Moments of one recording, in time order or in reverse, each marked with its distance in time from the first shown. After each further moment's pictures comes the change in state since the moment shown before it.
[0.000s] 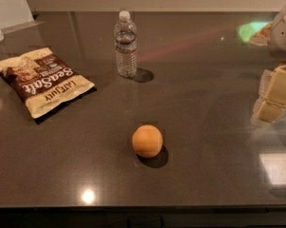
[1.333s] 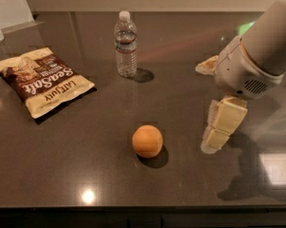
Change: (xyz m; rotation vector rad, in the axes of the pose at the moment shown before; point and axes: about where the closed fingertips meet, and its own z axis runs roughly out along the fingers) arm -0.070 0.050 0.059 -0.136 -0.214 -0.104
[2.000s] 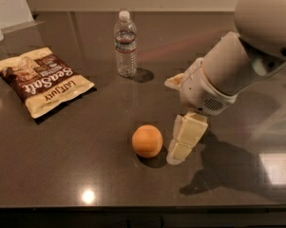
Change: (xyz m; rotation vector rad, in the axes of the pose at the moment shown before) arm -0.045 0.016 0.059 -0.060 -0.107 -0.040
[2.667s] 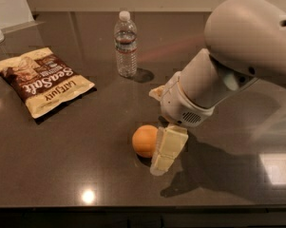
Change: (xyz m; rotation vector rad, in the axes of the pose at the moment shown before) arm -0.020 0.015 0.035 -0.030 -0.004 -0.031
